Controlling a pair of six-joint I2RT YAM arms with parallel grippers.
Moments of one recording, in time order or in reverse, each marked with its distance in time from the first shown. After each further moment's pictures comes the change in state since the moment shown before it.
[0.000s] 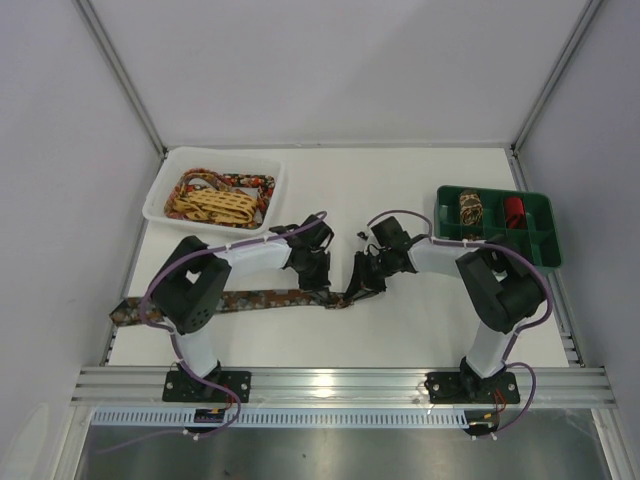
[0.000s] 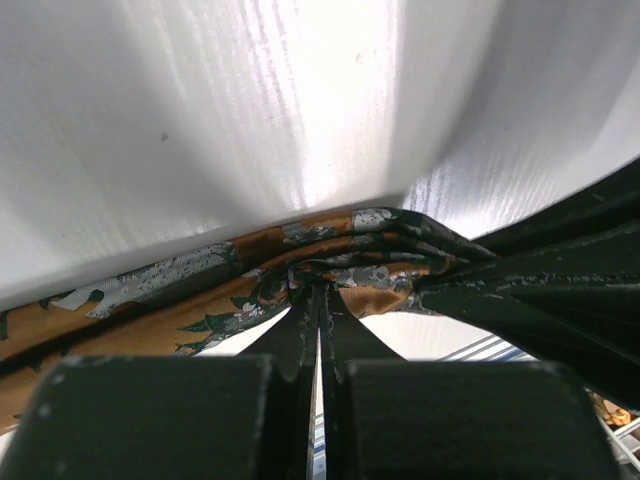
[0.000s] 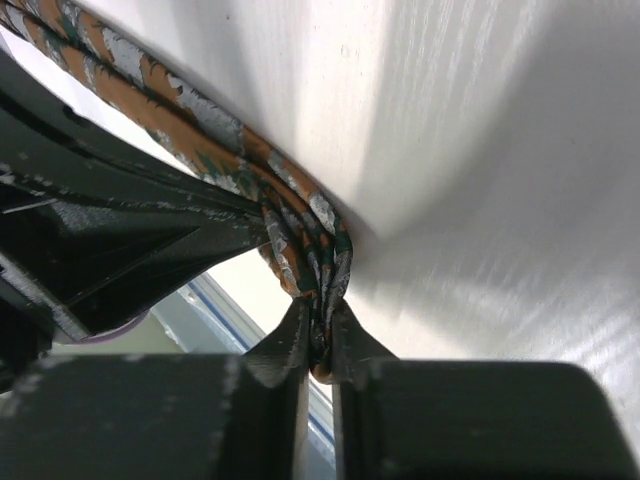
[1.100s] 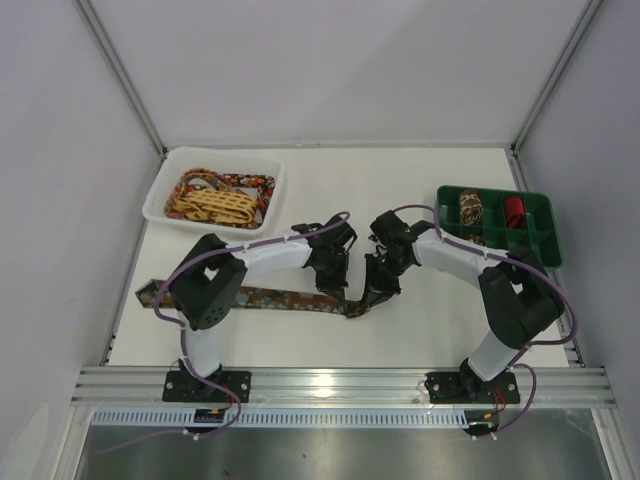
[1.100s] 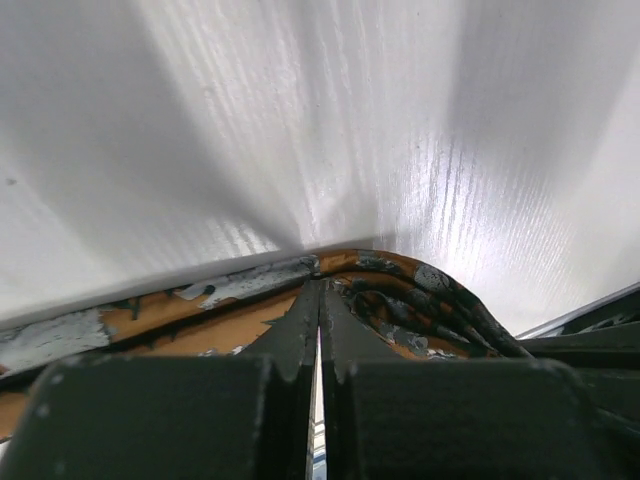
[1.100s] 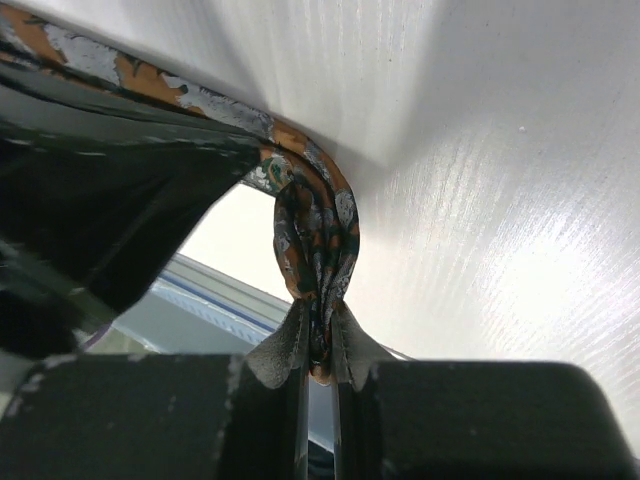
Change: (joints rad) left arm -0.111 0.099 0.161 -0.063 -0.068 -0.016; right arm 0.029 -0.134 0.126 -0.500 0.220 0.039
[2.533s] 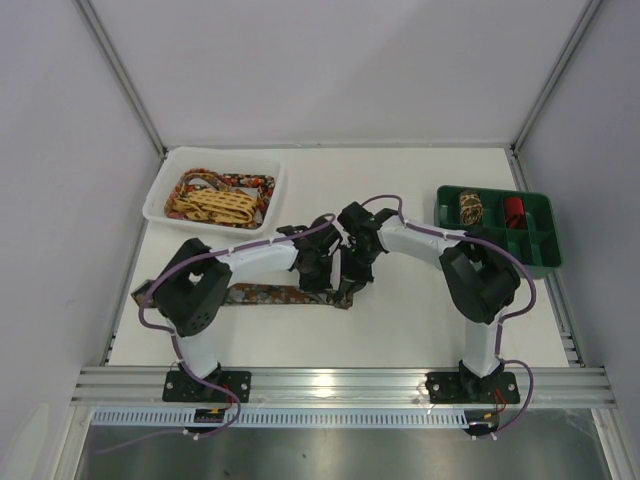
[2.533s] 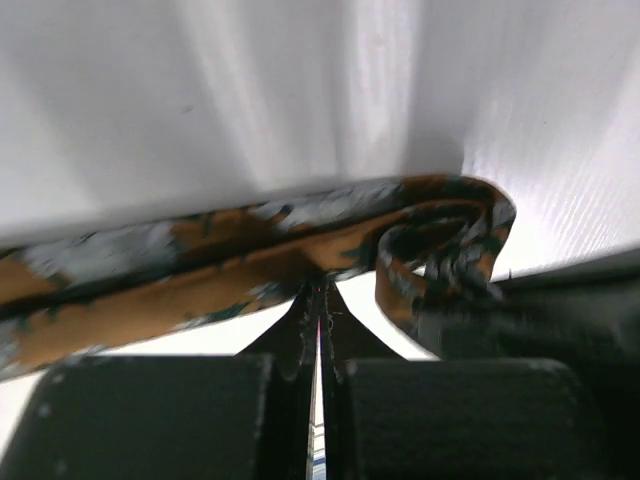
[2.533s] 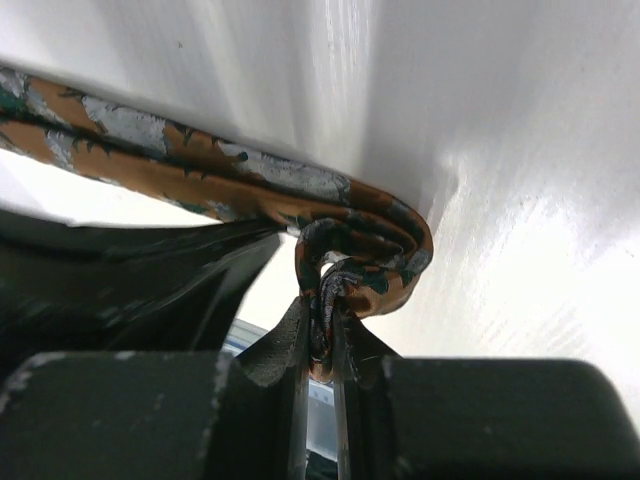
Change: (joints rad) left arm 0.045 -0.076 -0.095 -0.030 -0.059 0.017; right arm 0.106 0.246 0.274 -0.039 0.079 0.092
